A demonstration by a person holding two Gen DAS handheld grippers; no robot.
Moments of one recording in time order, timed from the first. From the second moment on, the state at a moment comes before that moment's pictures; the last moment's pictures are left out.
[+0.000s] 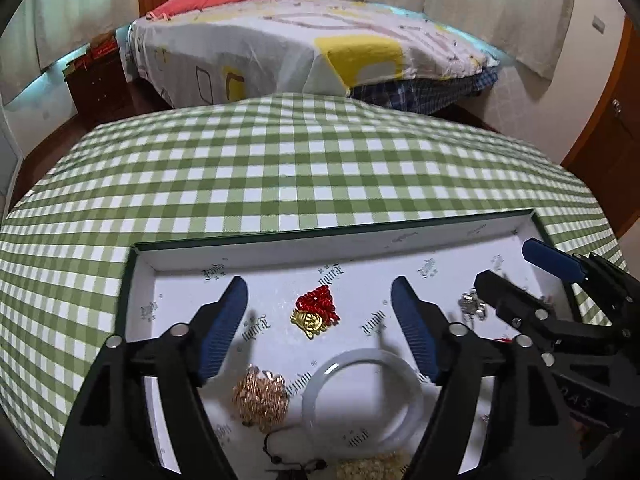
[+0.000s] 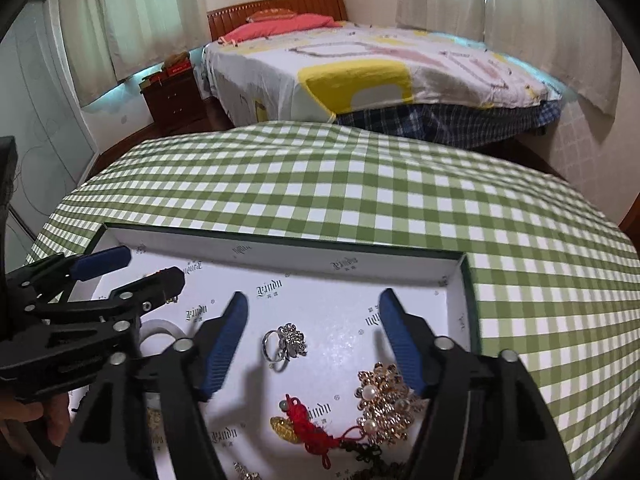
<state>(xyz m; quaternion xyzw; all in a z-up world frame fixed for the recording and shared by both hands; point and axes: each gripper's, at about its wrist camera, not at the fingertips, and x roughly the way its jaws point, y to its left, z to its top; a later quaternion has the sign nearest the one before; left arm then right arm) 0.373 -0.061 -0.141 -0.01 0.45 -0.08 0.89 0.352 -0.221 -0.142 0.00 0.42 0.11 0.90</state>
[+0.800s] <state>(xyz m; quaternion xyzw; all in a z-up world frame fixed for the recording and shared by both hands) 0.184 -0.030 -0.088 -0.03 0.35 -0.06 0.93 0.198 -0.230 -0.104 -0.01 0.34 0.08 0.94</state>
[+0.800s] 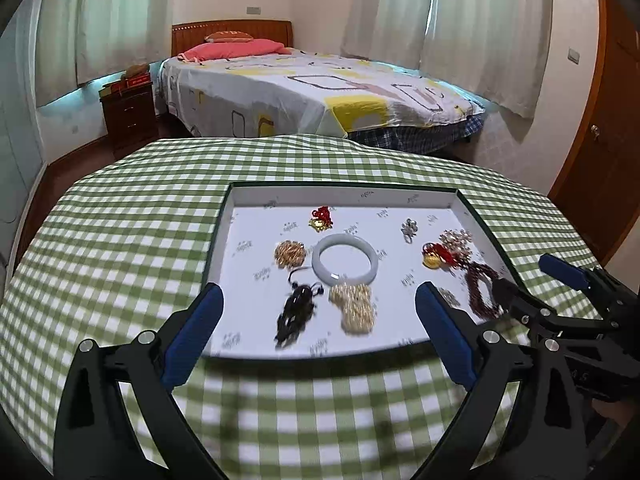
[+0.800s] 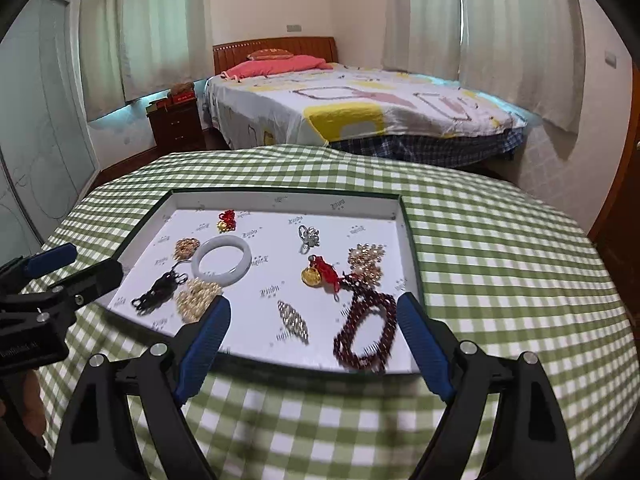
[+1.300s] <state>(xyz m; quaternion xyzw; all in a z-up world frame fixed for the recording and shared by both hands) 0.103 -0.010 -0.036 -0.03 0.31 0.00 0.95 0.126 -0.232 -0.052 -0.01 0.28 0.08 0.96</state>
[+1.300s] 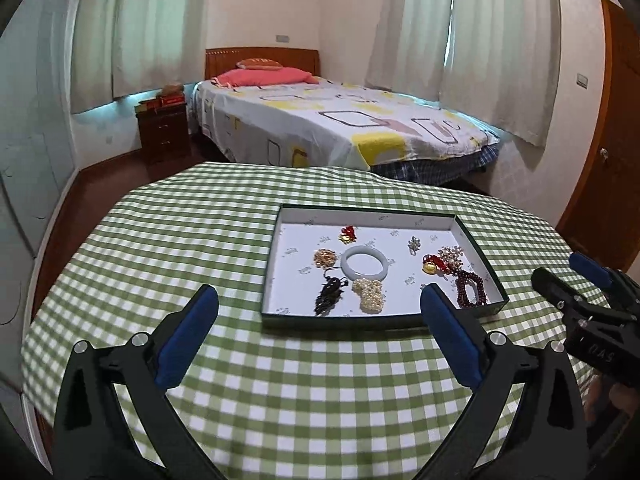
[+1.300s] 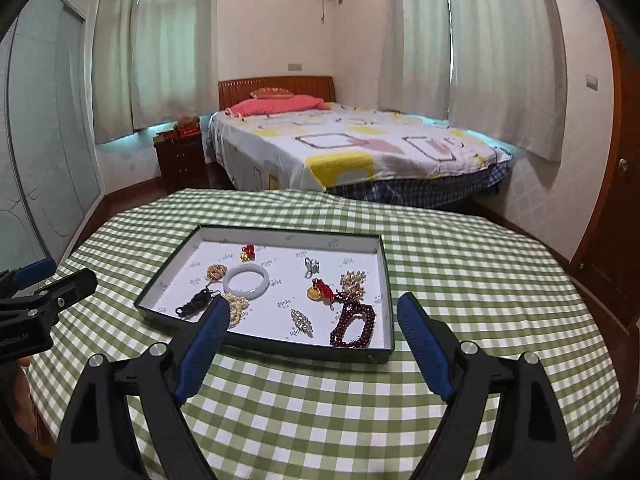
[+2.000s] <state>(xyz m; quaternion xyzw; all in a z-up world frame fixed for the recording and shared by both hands) 0.060 -0.005 -0.001 -0.03 0.27 0.00 0.96 0.086 -0.227 -0.023 -0.02 0.24 0.09 0.97</state>
